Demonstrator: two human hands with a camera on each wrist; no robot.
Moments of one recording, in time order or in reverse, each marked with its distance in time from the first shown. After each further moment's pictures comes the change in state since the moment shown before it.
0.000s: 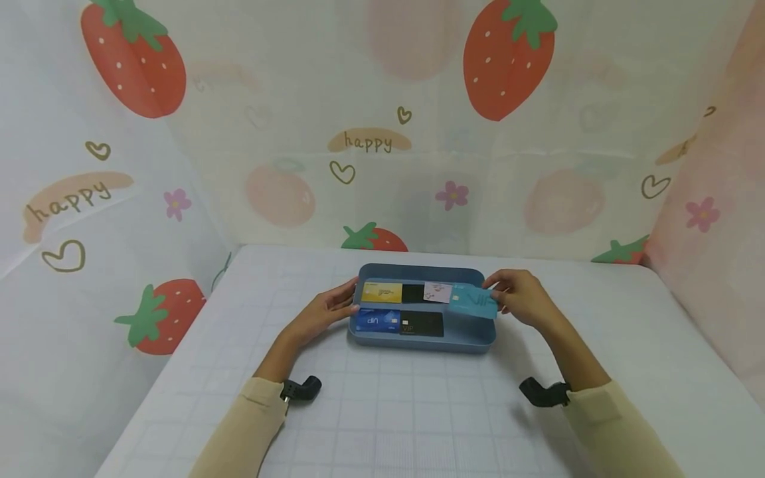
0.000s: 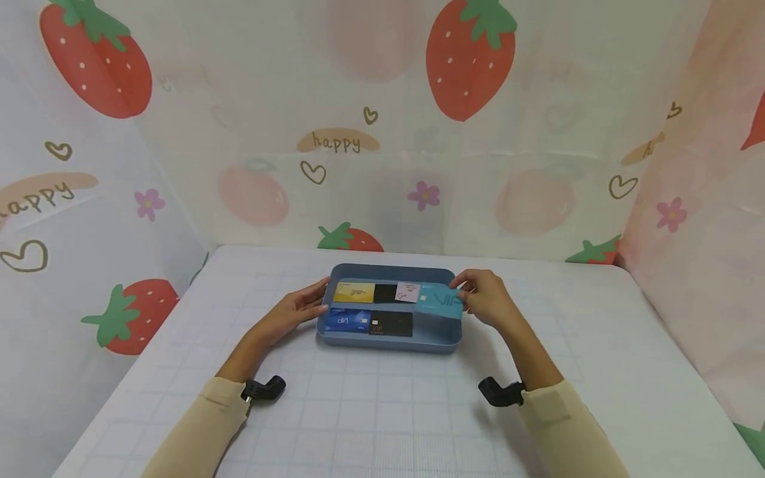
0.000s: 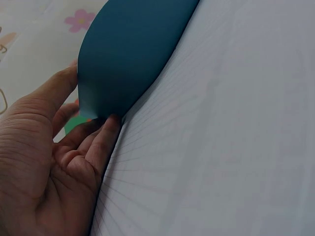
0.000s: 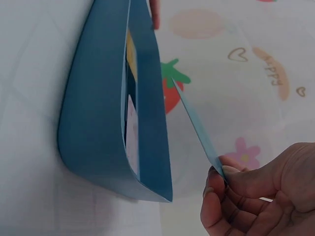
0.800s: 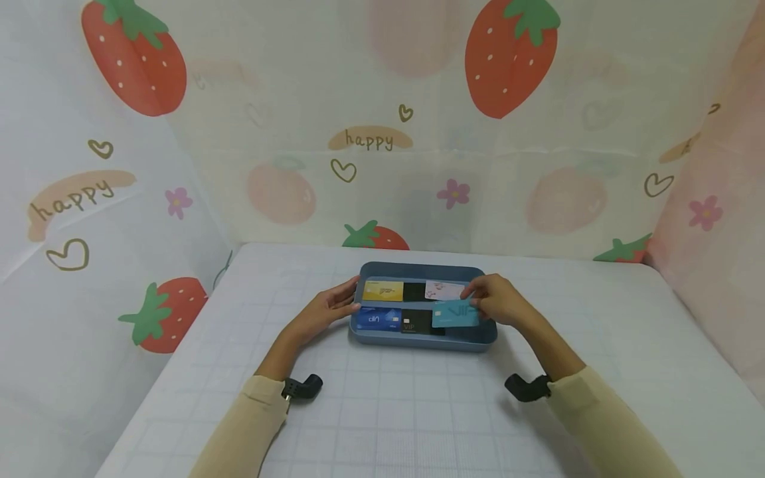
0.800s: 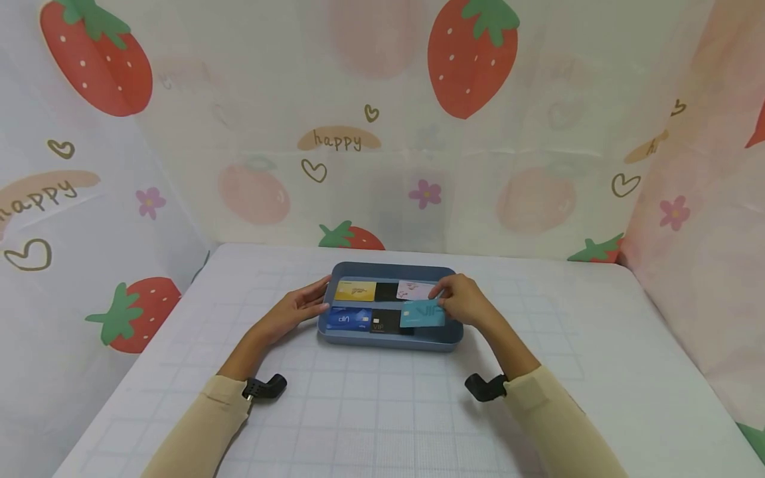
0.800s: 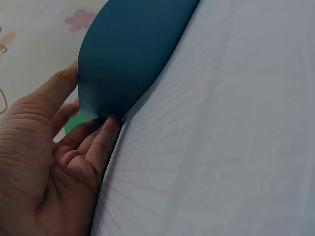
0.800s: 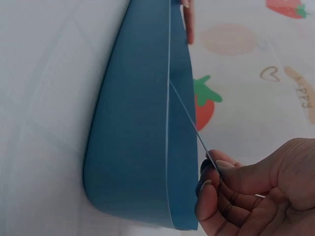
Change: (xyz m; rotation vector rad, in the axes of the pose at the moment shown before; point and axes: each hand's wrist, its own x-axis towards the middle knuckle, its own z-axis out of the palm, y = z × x) left_hand -0.003 0.004 0.001 0.002 0.014 -0.032; right_hand 0.019 -0.007 0.028 0.000 -0.190 0.016
